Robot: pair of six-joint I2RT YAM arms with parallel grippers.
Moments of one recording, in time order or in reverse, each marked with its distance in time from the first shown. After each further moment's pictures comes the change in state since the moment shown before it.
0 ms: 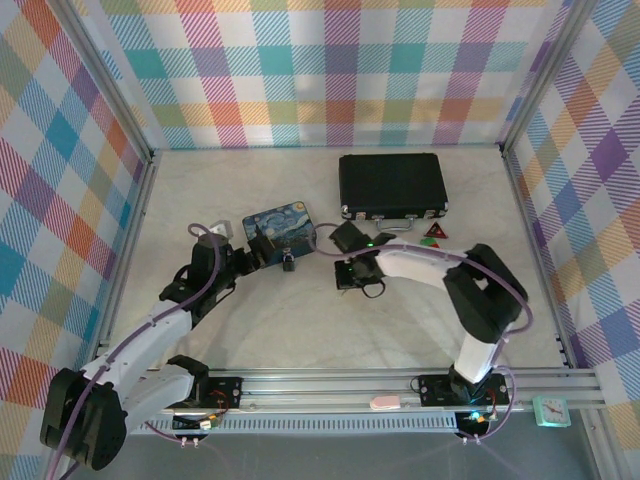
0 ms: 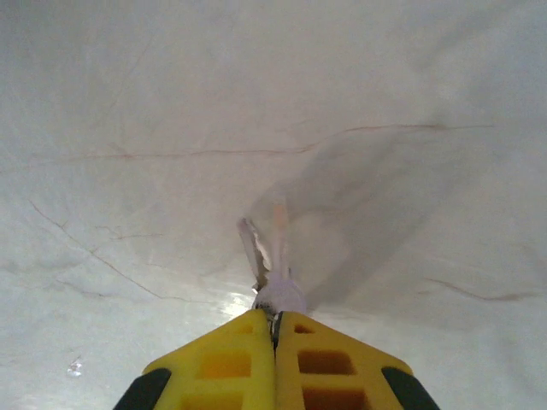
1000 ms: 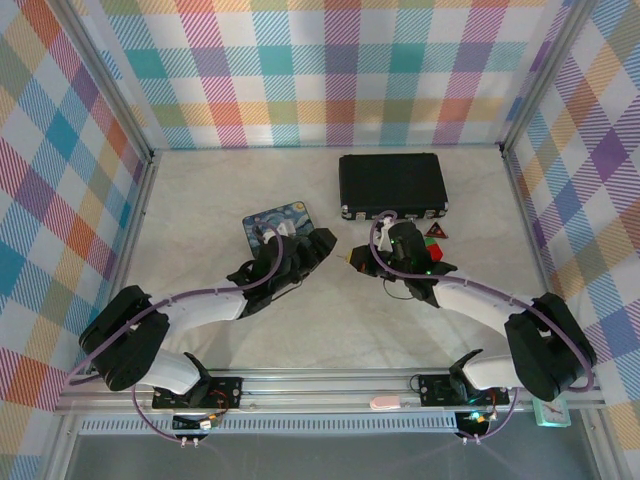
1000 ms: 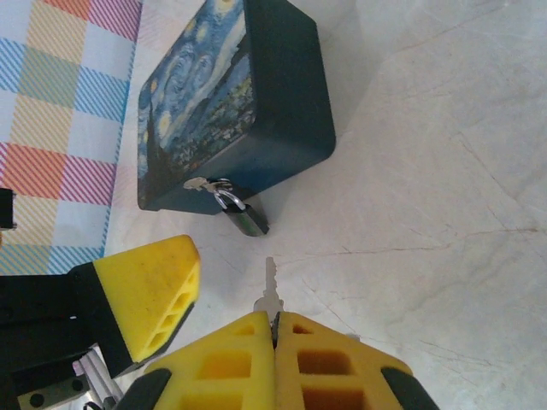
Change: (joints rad) left arm -0.388 0.444 0.130 0.479 -0.088 -0.530; right arm -0.173 -0.379 -0.414 0.671 -0.315 0.232
